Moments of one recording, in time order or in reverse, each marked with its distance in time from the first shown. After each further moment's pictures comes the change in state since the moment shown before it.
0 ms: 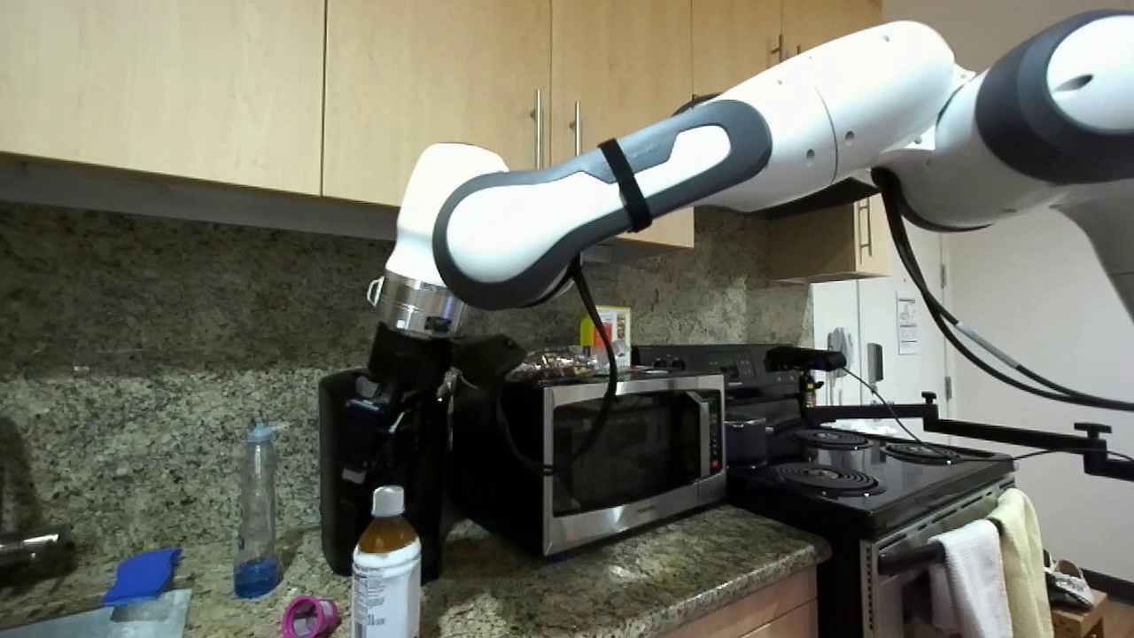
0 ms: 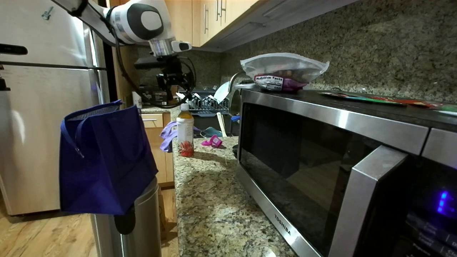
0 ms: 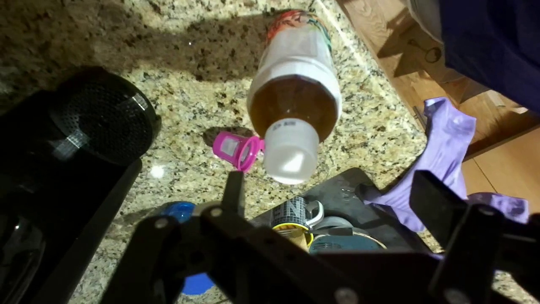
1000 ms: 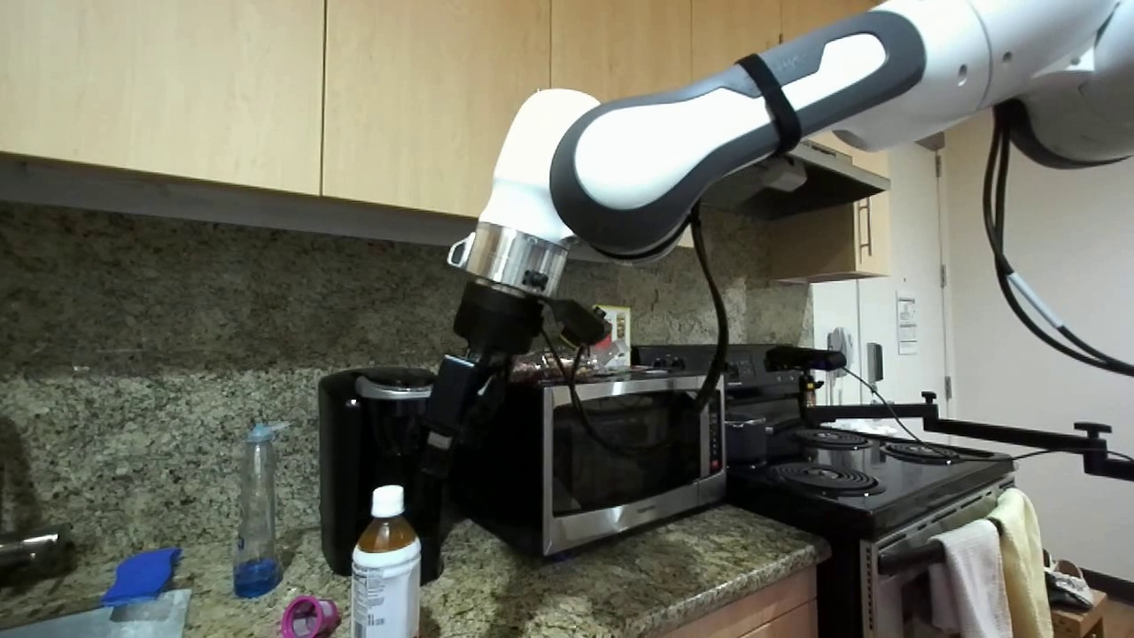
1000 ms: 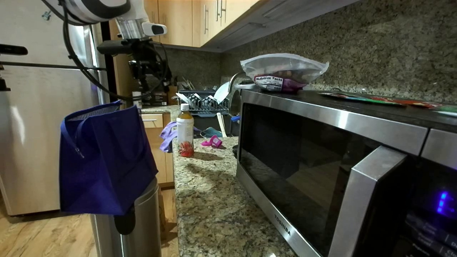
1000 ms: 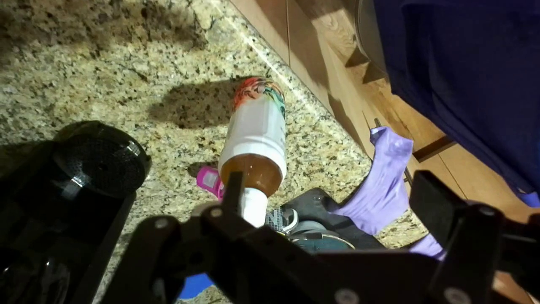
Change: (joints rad) arm -0.006 -0.329 0.011 -0.365 0.113 0.056 -0.020
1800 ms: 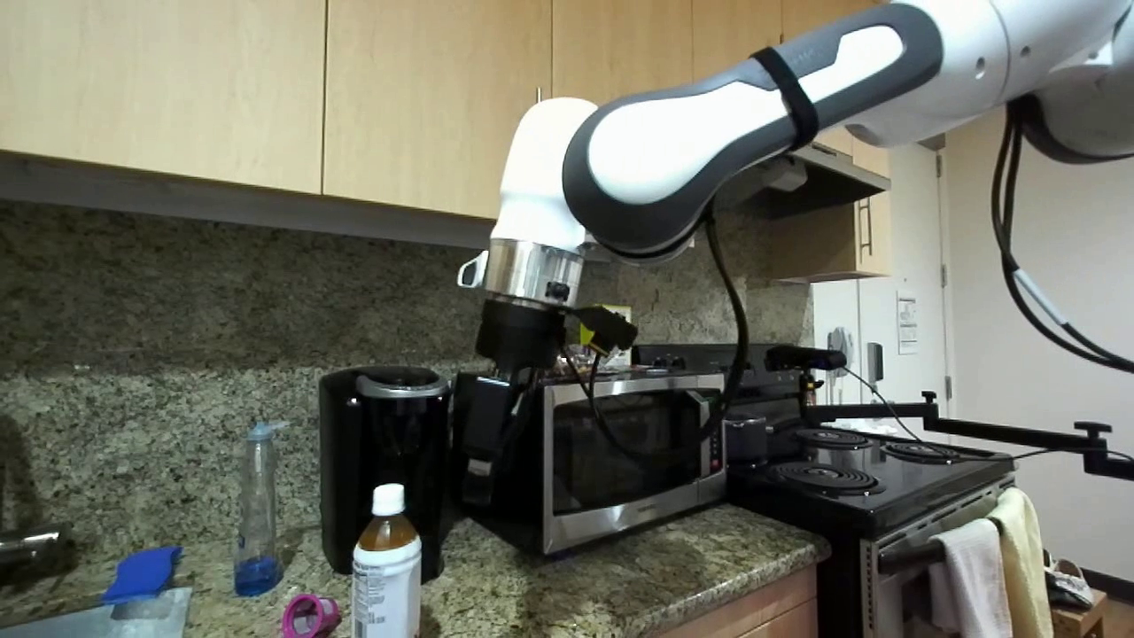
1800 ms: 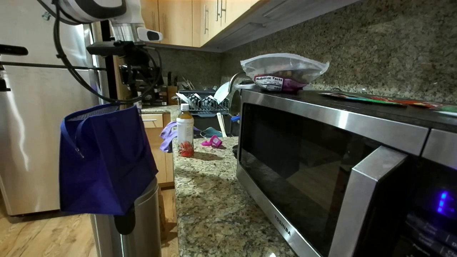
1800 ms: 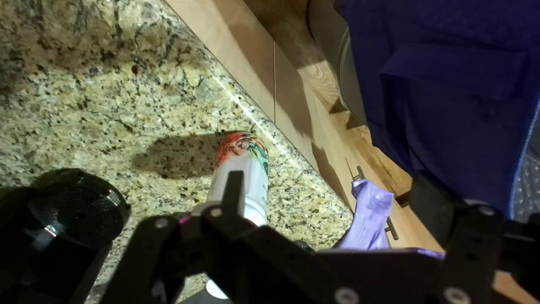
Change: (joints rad) arm 0.004 -0.033 0.001 -0.046 0.031 -0.109 -0.057
